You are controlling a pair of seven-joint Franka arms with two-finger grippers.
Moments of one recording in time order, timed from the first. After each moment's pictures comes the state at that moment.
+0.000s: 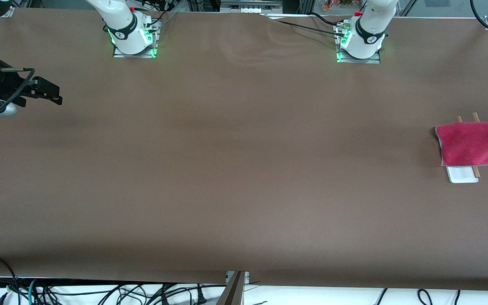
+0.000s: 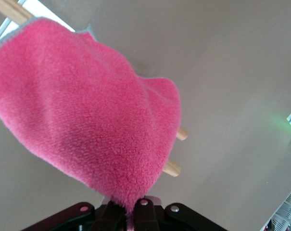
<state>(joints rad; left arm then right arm) 0.75 0.55 -0.19 -1.51 0.26 1.66 1.36 0.02 0.04 0.01 -1.60 0.01 1.54 -0.04</state>
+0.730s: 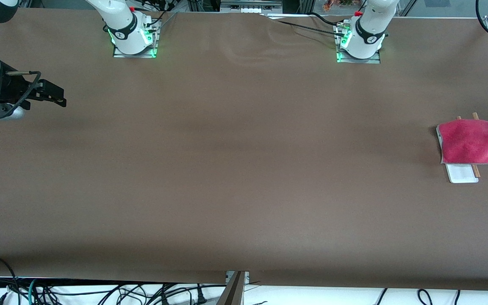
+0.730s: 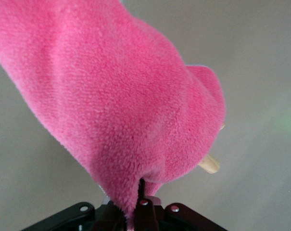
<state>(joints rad) 0.81 0.62 -0.18 -1.51 0.26 1.75 1.37 0.03 0.05 0.02 -1.59 0.01 1.54 -0.05</state>
